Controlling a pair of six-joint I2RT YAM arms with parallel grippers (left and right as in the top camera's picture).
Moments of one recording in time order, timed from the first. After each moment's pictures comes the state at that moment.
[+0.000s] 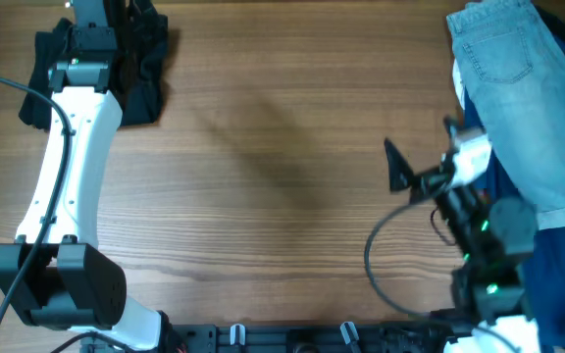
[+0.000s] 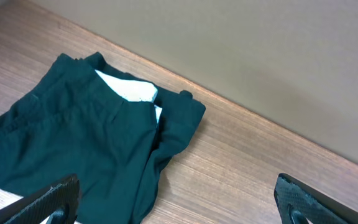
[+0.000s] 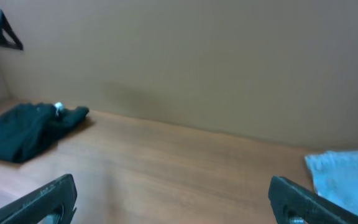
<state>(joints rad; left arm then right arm) -0.03 1.72 1.62 -0.55 -0.26 -0.42 0.07 0.60 0.31 0.25 -0.27 0.00</state>
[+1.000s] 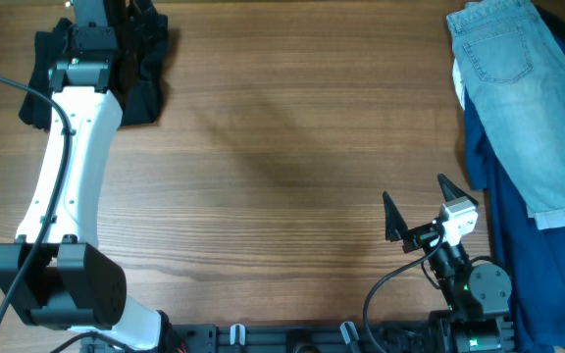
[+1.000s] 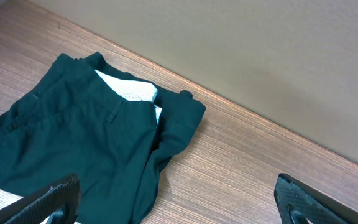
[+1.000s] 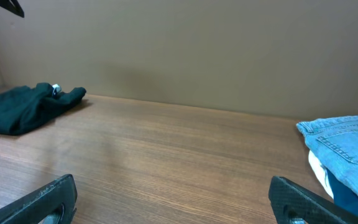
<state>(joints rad) -0.03 1.73 1.62 -0.55 -0.26 -0.42 0.07 0.02 0.01 0.02 -0.24 0.00</state>
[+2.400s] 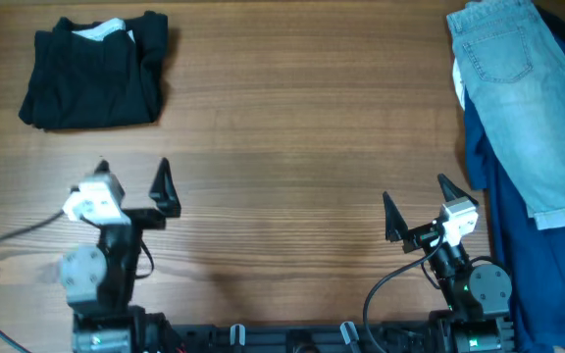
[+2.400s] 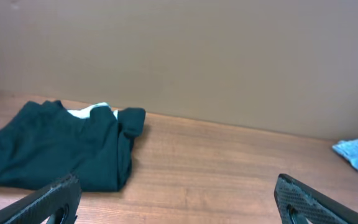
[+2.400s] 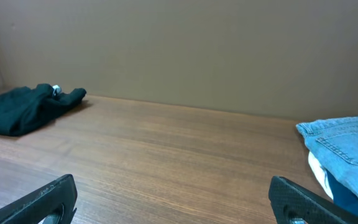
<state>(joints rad) 0.11 0.34 0.31 -0.02 0.16 -0.20 0.07 0.01 0.01 0.01 -0.24 0.00</state>
